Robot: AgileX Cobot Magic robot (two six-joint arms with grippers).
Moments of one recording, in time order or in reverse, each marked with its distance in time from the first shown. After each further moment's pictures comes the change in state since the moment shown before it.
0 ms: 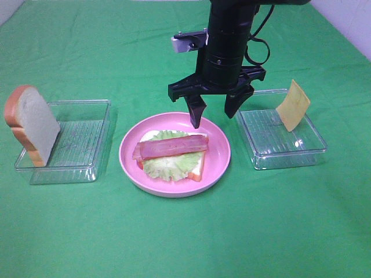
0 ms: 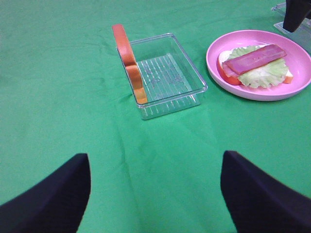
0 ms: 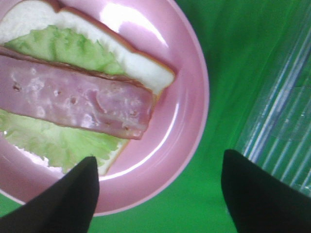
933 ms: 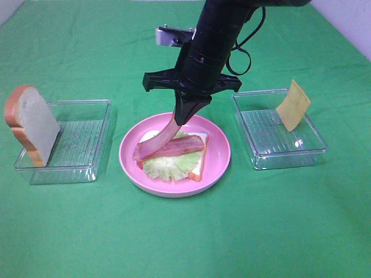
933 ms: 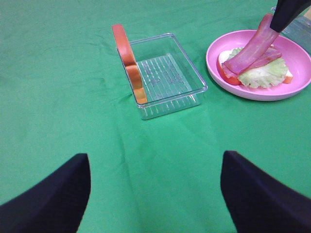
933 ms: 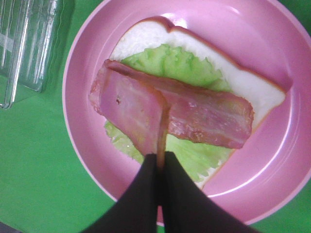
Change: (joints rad) left arm 0.000 0.000 0.000 0.000 0.000 0.000; right arm 0.001 0.010 0.002 0.282 -0.084 -0.079
